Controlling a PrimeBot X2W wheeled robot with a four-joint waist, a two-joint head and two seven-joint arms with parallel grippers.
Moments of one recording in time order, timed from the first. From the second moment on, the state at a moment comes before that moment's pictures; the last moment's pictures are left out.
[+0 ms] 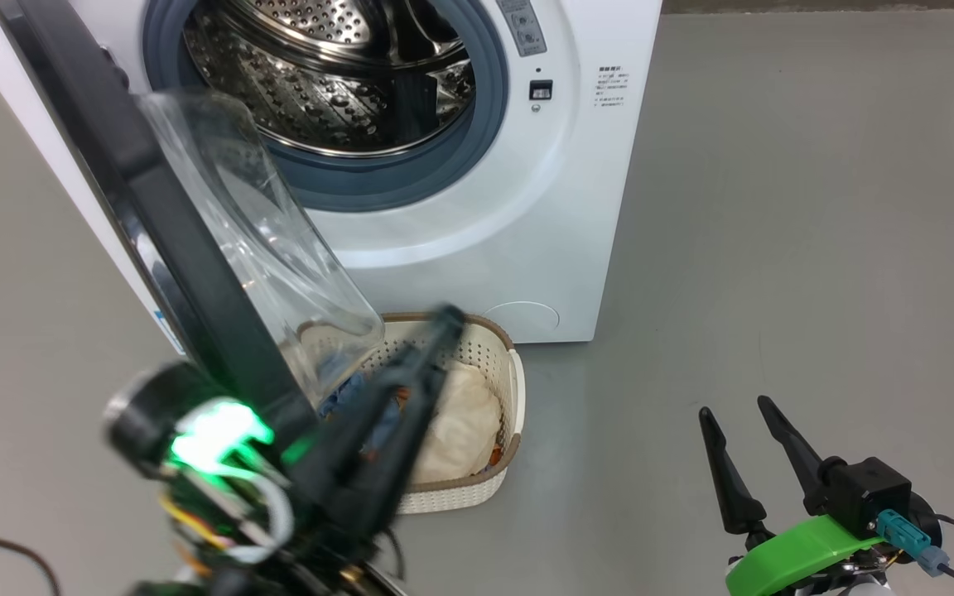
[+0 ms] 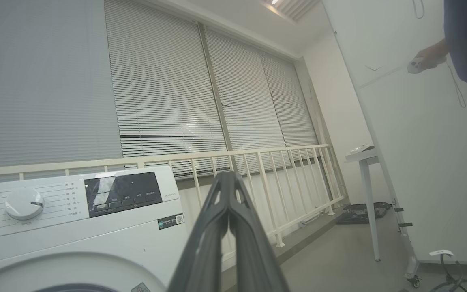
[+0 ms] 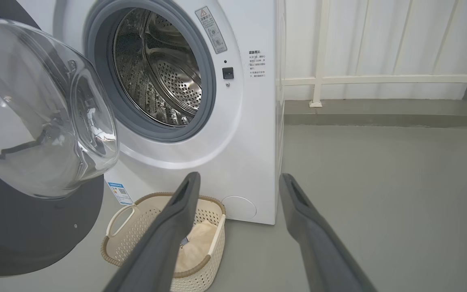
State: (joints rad) left arm -0.25 0.20 -0.46 -0.57 -0.24 -0.13 -0.26; right arm -0.08 -0.05 0.02 0.22 0.15 0.13 -0.25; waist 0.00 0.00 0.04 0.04
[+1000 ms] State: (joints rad) left arm -0.12 0.18 -0.70 -0.20 -0.31 -0.13 -0.26; right arm -0.08 -0.07 0.04 0.25 0.17 0.13 -0.25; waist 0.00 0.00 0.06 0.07
